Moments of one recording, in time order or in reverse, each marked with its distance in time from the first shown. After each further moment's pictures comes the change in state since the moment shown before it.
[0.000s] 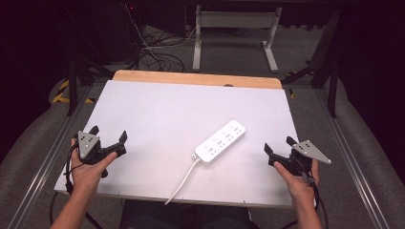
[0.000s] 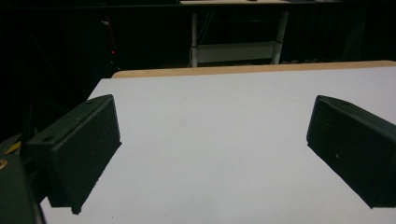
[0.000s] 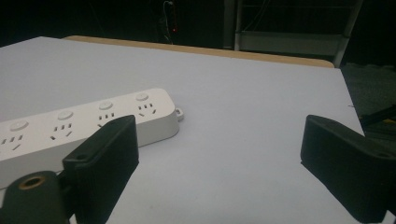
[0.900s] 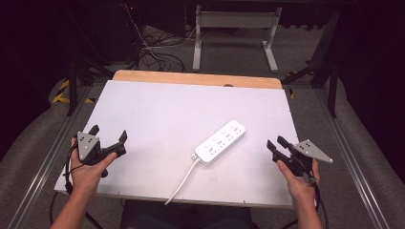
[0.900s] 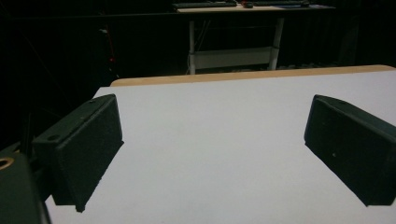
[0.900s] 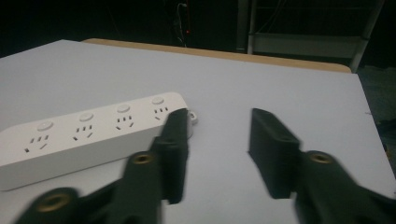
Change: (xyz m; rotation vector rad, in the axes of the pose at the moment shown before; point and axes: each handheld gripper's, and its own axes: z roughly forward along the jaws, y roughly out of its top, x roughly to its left) left arm -0.001 0.003 -0.004 -0.026 0.000 0.016; right arm 0.000 0.006 -0.003 -0.005 0.065 -0.002
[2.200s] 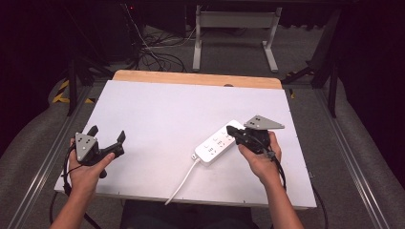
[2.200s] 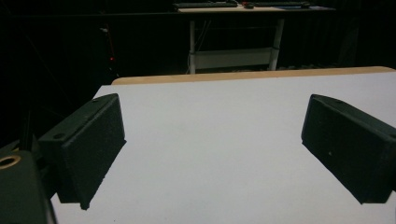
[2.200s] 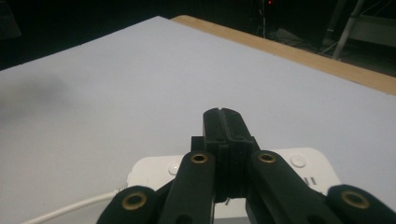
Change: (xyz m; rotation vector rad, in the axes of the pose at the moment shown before) left arm 0.002 -0.002 -0.002 0.003 -0.008 -0.006; right arm 0.101 0.075 0.062 0.167 0.289 -0.123
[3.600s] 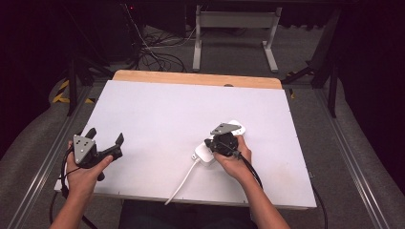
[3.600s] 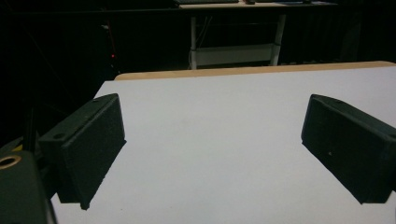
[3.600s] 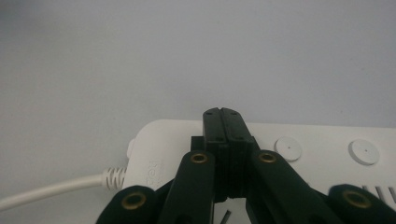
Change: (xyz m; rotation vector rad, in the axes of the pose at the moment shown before) left arm 0.003 -0.003 -0.007 0.013 0.001 0.003; right arm 0.027 -0.029 0.083 0.234 0.057 -0.079
